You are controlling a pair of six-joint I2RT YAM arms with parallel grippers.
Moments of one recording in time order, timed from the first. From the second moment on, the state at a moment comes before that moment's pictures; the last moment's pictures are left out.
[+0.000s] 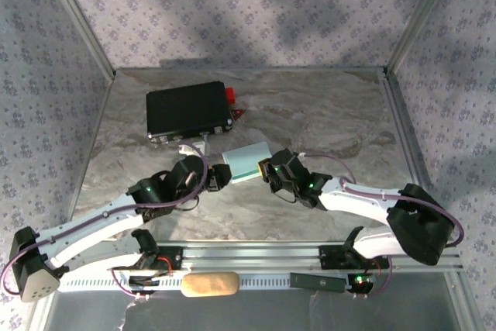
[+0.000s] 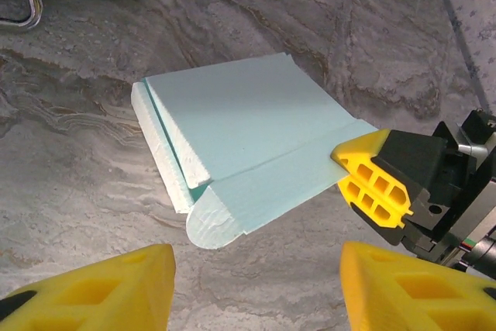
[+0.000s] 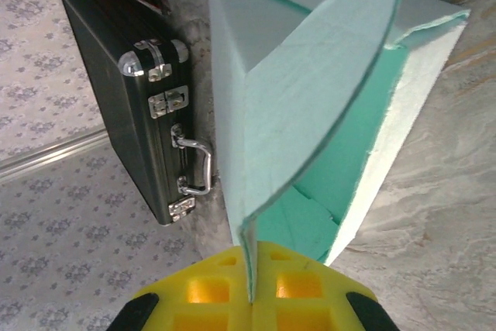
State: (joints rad) left arm -0.98 0.91 0.69 -0.45 -0.26 -0.90; right arm 0.88 1.32 0.59 0.12 0.15 1.87
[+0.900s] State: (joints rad) left arm -0.91 1.11 0.62 -0.38 -0.16 -0.94; right arm 0.87 1.39 0.55 0.13 0.09 1.81
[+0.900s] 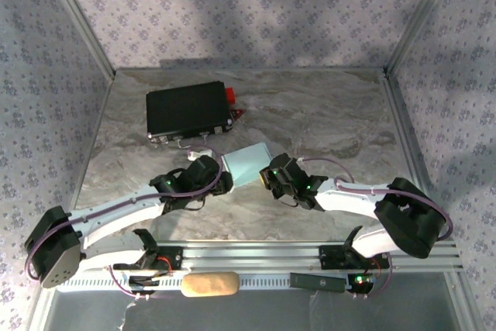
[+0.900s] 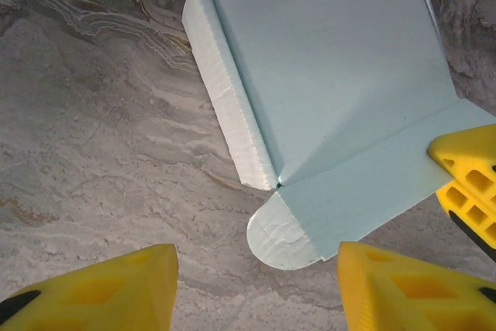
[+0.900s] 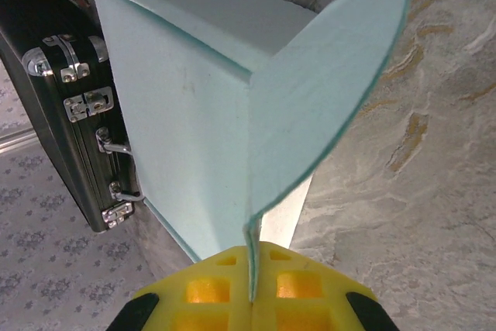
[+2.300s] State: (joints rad) left arm -0.67 1.42 0.58 0.00 0.20 -0.87; right arm 0.19 1.24 0.52 -0.09 -0.50 0.81
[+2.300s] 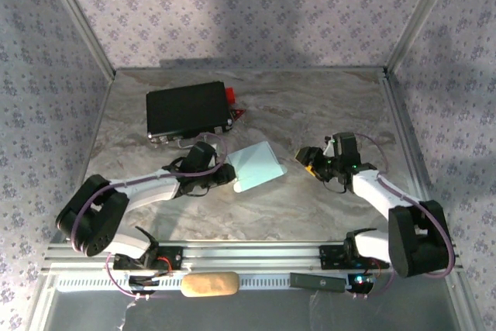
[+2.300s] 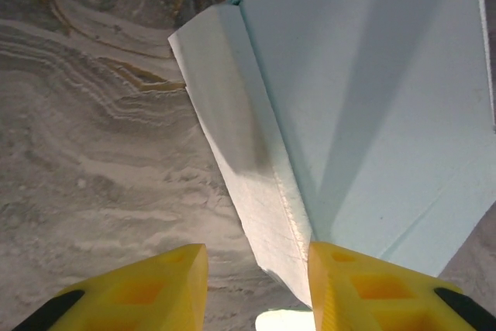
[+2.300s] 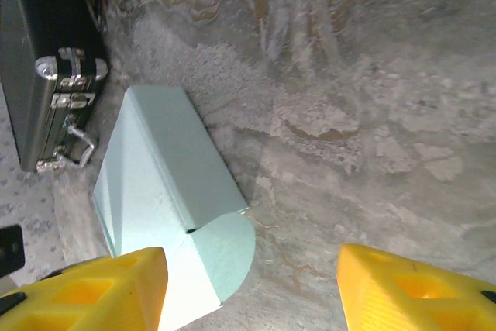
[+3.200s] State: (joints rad) left arm -0.67 1.45 0.54 0.16 0.25 -0.94; right arm 0.18 1.44 0.60 0.04 -0.63 0.73
